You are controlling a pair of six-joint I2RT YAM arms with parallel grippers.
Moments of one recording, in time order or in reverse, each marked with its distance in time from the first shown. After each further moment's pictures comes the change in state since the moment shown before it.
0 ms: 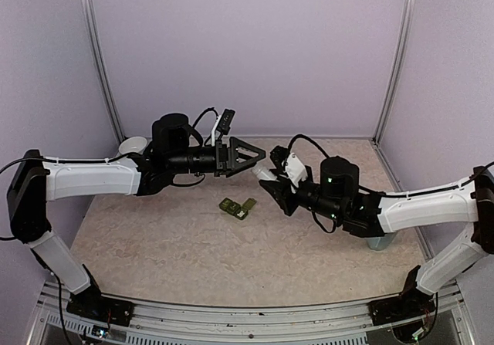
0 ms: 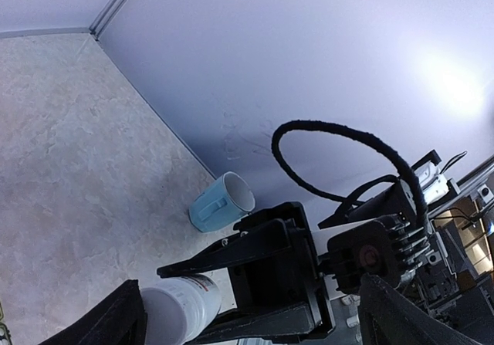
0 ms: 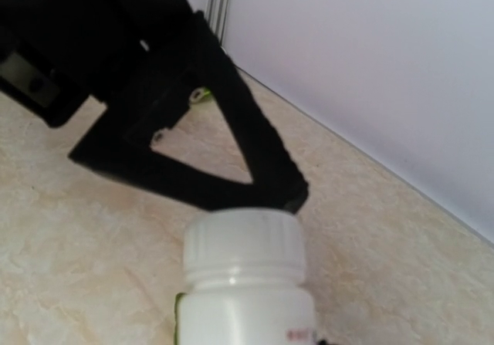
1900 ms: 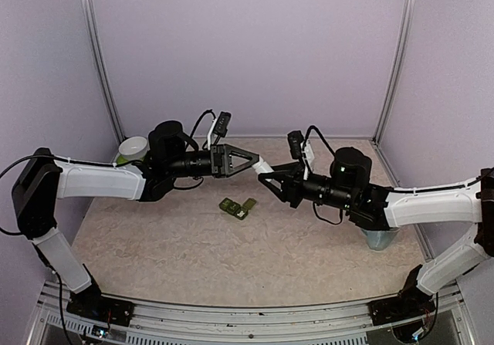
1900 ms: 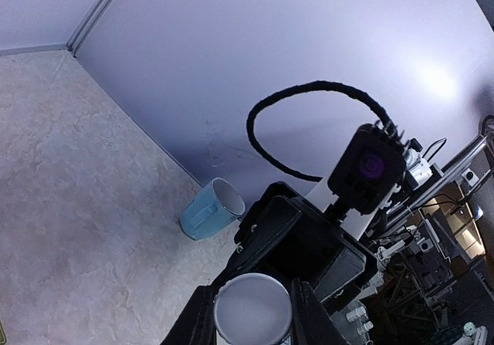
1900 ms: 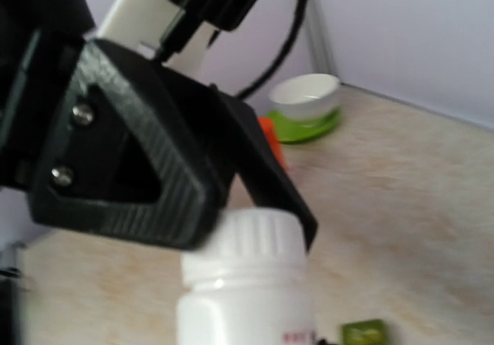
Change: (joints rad) left arm 0.033 0.049 -0.074 0.232 0.087 -0.024; right arm -0.075 -0.041 -0.006 0.047 -0.307 0.418
